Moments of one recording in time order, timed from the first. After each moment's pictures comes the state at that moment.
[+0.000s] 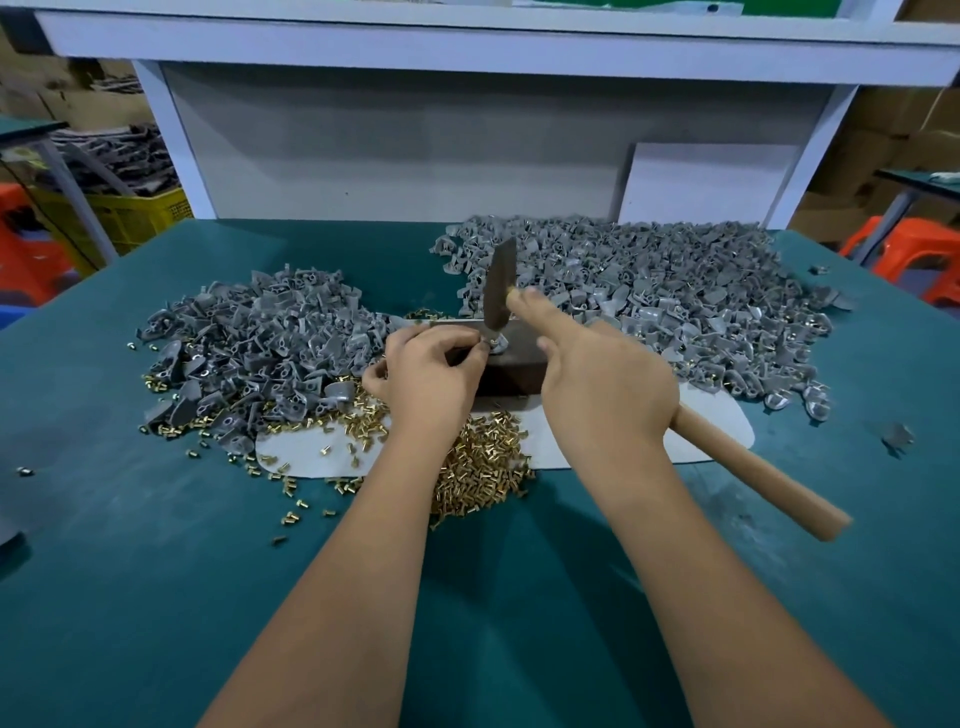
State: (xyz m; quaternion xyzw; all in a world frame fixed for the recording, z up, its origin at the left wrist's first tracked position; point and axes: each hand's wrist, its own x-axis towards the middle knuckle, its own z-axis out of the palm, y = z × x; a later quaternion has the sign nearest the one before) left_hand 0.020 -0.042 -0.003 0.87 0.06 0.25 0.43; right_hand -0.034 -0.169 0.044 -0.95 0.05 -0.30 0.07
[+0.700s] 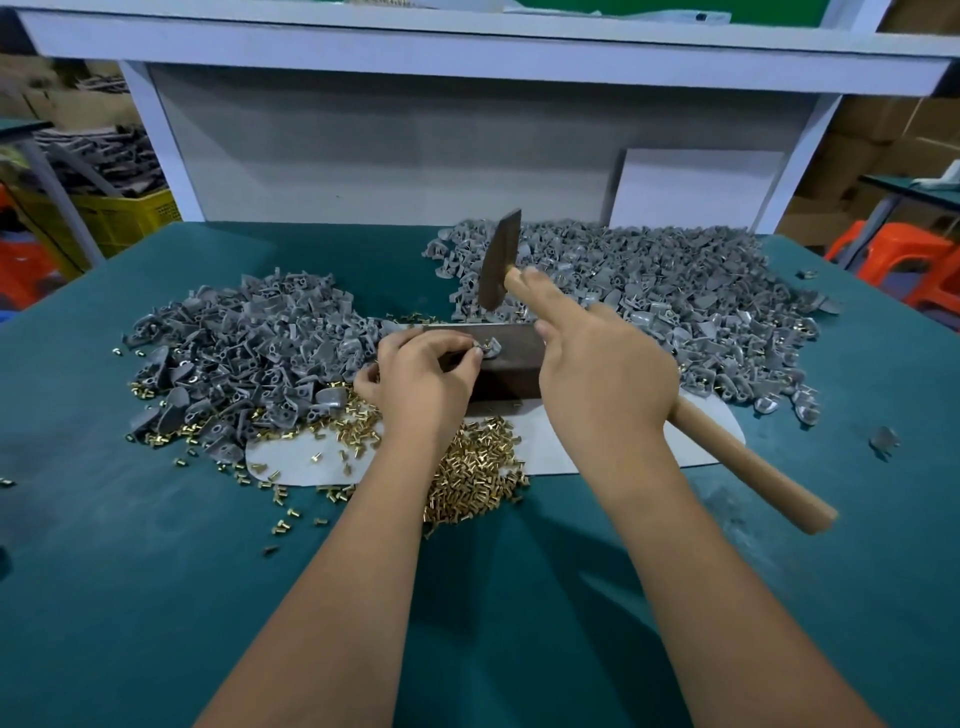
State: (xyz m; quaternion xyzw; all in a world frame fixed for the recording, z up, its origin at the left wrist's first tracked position) left_hand 0.019 -0.043 -0.002 0.87 0.05 0.25 0.43; right_hand -0.032 -0.168 0.059 -0.94 0.05 -0.33 0.07
